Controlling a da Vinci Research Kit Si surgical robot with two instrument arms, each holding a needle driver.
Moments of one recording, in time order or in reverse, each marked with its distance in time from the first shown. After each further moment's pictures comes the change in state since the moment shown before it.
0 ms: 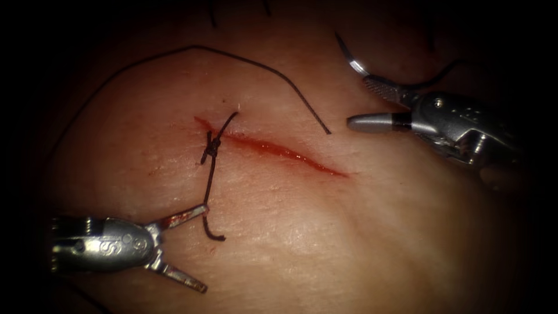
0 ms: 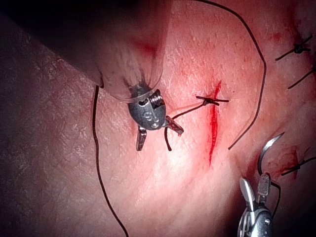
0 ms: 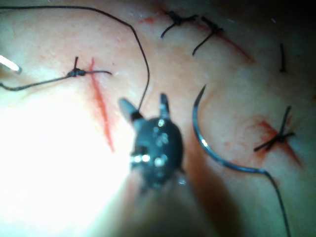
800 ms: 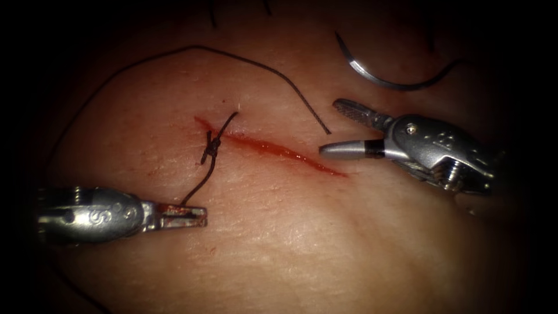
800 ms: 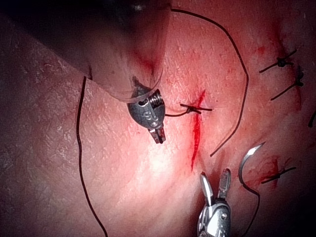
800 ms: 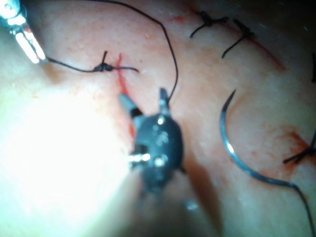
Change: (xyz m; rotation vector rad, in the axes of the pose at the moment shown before) right arm -0.002 -0.005 0.004 0.142 0.010 -0.125; left arm 0.001 -0.005 -0.003 0.072 -0.005 -0.151
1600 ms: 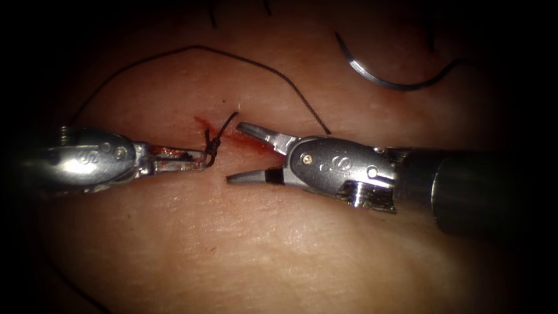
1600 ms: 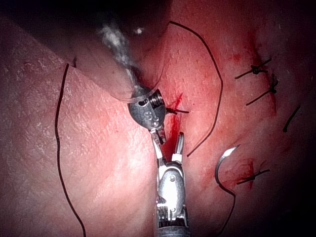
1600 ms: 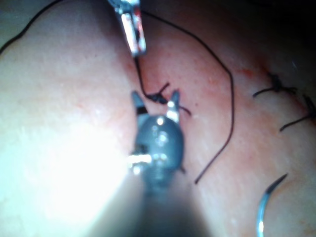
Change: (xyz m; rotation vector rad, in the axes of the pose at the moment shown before) right arm 0.002 -0.006 0.009 0.003 0.020 -0.288; left arm 0.004 -0.004 -0.002 0.044 0.057 -0.045
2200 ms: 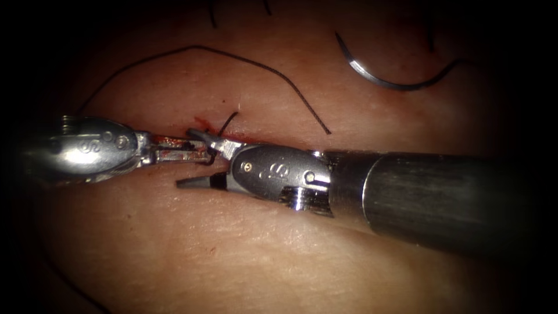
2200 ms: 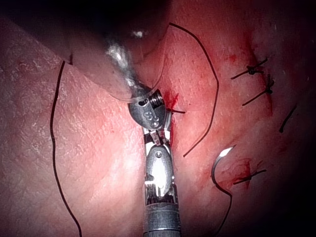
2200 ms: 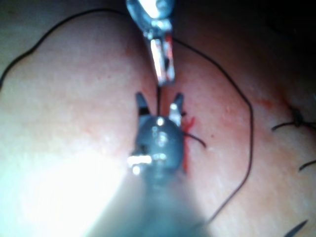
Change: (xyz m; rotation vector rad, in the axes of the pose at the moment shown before) right arm 0.000 -0.002 0.006 0.001 -0.004 -0.032; left arm 0.000 -0.001 0.000 0.004 0.010 0.003
